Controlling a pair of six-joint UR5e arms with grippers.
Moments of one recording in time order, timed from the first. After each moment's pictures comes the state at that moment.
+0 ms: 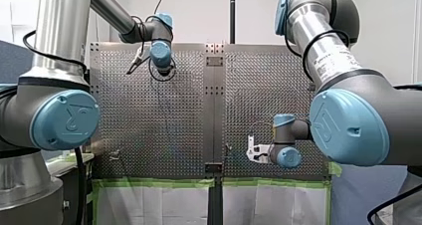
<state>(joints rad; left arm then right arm) -0.32 -1.68 -1.72 -2.95 -2.01 -1.09 1.94 -0.78 1.95 -1.03 1.44 1.60</state>
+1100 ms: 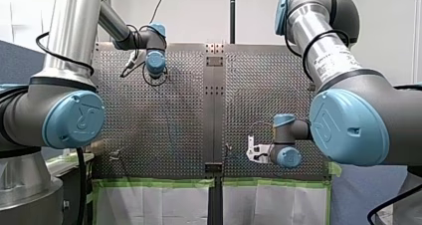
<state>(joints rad) -0.21 -1.75 -1.69 -2.86 -1.98 -1.02 1.94 -0.78 1.95 -1.03 1.44 1.60</state>
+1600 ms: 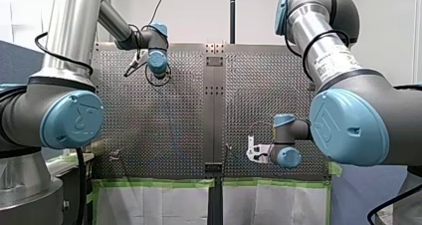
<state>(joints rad) -0.24 -1.75 -1.69 -2.86 -1.95 -0.99 1.94 -0.78 1.95 -1.04 1.44 1.60</state>
